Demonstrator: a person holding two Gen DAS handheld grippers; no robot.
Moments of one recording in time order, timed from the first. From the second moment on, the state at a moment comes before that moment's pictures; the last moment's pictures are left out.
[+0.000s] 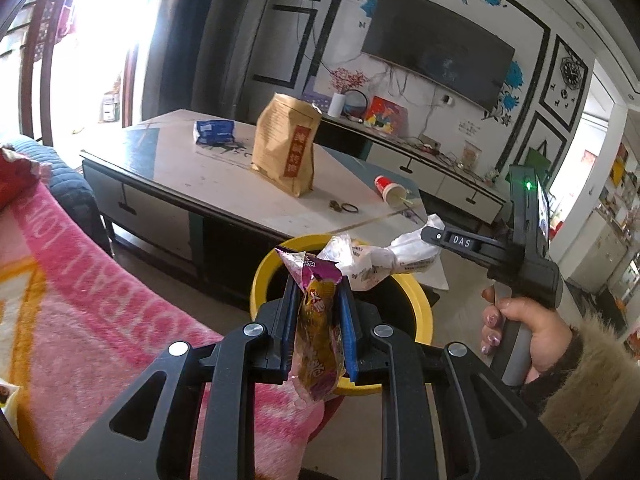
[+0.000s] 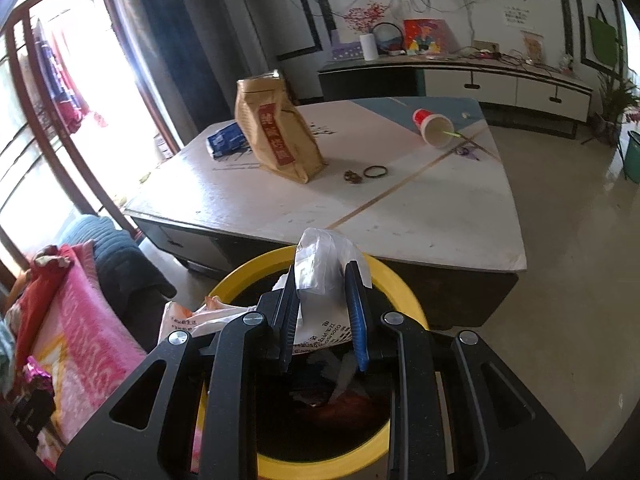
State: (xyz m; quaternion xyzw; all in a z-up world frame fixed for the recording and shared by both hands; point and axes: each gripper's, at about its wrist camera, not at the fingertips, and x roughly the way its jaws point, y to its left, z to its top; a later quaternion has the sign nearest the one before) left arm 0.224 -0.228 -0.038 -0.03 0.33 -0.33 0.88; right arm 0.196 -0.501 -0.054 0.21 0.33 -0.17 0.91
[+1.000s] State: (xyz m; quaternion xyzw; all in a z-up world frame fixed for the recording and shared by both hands) left arm 0.250 -0.276 -0.076 -0.03 0.37 -0.34 0.86; right arm 0.191 -0.502 -0.047 0.22 0.31 -0.15 0.91
